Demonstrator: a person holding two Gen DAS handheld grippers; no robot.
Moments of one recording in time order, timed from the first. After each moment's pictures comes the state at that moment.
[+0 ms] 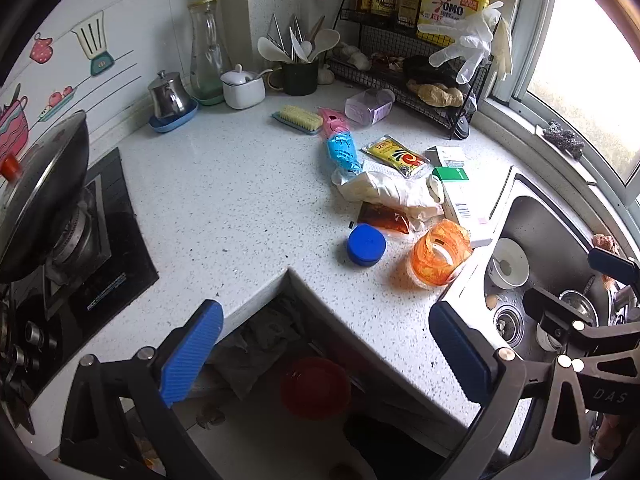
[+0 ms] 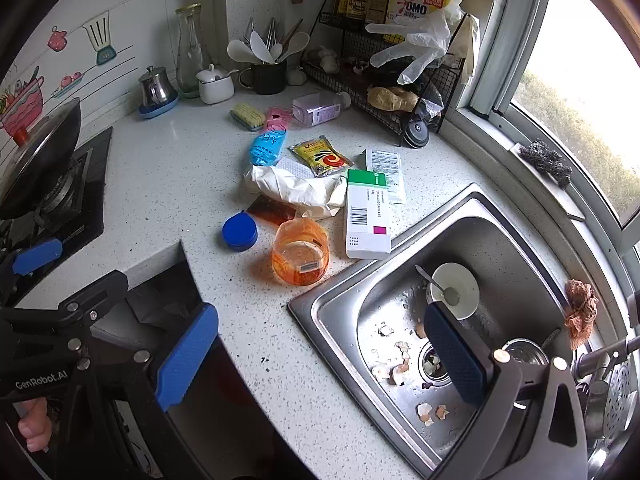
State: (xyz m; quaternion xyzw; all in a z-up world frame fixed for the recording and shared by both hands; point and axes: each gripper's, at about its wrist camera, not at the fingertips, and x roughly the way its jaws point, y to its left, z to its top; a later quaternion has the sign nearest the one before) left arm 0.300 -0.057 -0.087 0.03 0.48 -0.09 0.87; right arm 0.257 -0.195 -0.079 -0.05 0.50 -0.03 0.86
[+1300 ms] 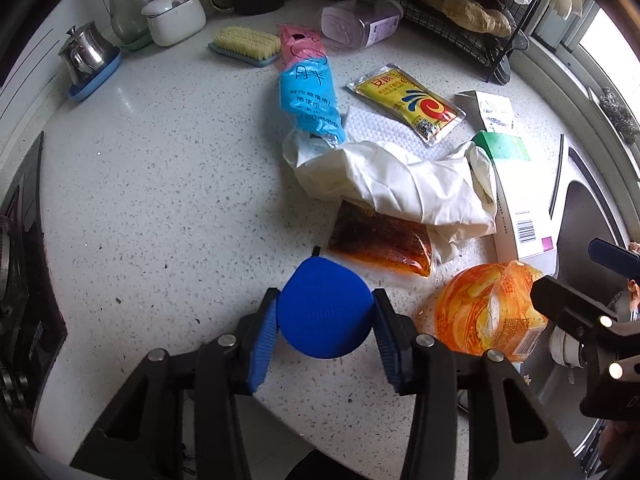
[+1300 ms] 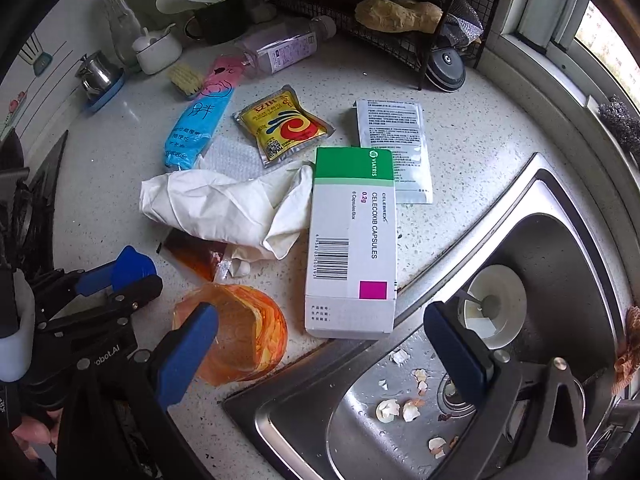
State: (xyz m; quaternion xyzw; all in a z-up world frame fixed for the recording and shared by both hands) left arm 0.428 -0.115 -0.180 0.04 0.59 -0.09 0.80; right arm 0.377 -0.258 -0.138 0.02 0.59 0.02 0.81
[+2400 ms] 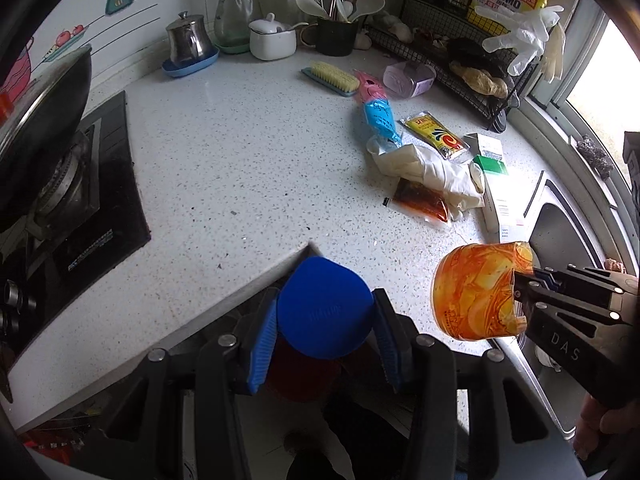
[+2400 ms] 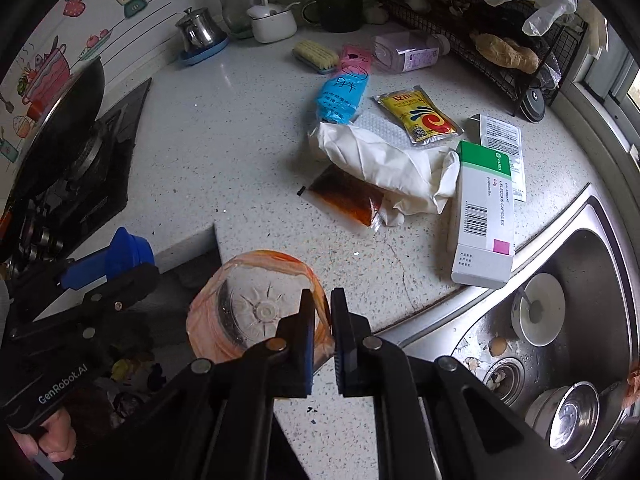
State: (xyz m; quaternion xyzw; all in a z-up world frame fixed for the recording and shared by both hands) left arm 0.309 -0.025 -0.118 -0.03 0.53 -0.05 0.85; right arm 0.318 -0.157 -0.124 -0.02 0.57 0.12 0.81
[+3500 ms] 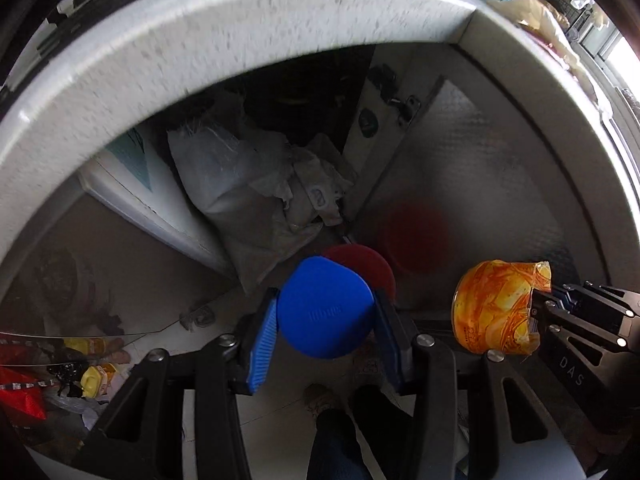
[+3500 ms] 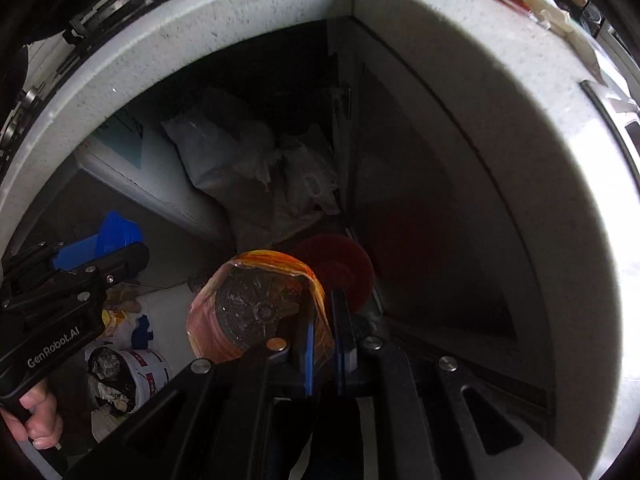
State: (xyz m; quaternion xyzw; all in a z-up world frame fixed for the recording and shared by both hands) left arm 0.173 0.084 -0.324 -0.06 0.59 -0.01 0.81; right arm 0.197 -0.059 -0.314 -0.07 0.62 0.11 0.77
